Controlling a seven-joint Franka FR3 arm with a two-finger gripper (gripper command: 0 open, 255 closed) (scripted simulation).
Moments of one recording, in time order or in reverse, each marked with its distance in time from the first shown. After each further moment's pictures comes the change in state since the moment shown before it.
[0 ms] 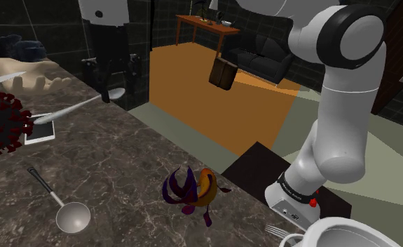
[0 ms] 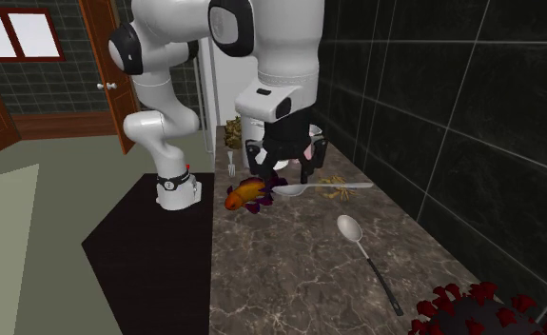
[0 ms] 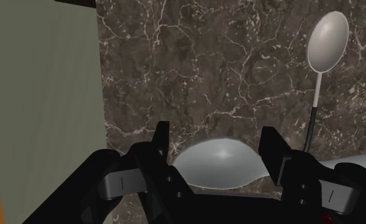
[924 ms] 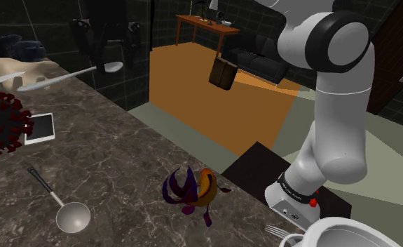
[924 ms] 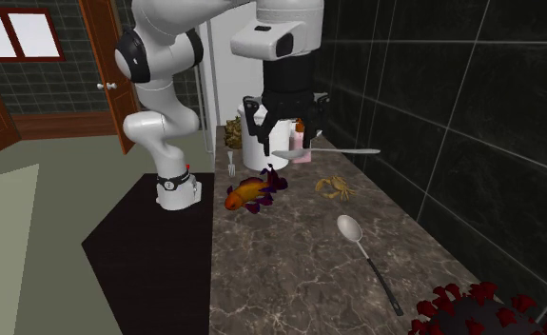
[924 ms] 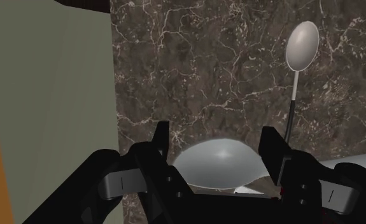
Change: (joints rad) arm 0.049 0.078 0.001 0.311 -0.028 -0.233 0.023
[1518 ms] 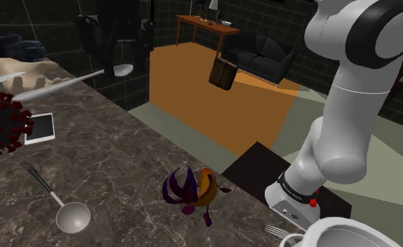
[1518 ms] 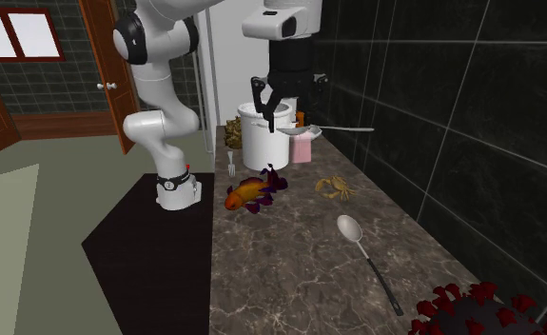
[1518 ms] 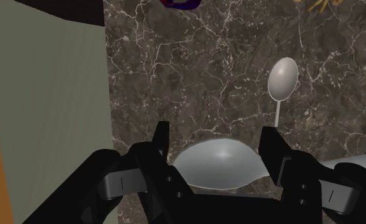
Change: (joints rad) arm -0.012 -0.187 0.034 -0.223 0.070 0.051 0.056
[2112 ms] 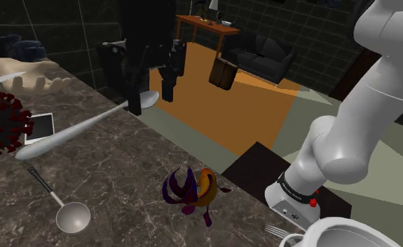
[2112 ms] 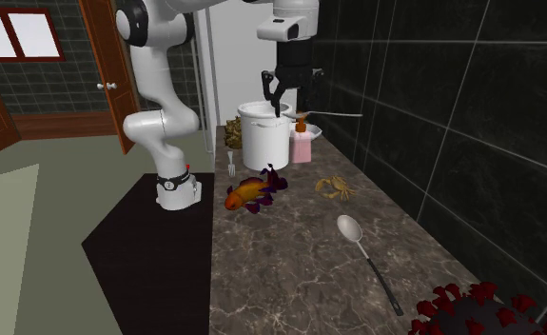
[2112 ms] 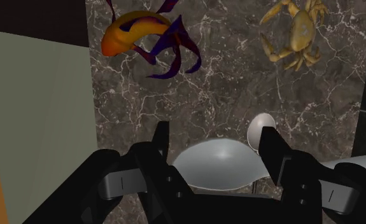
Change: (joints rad) arm 0.019 -0.279 0.053 -0.351 0.130 0.111 0.087
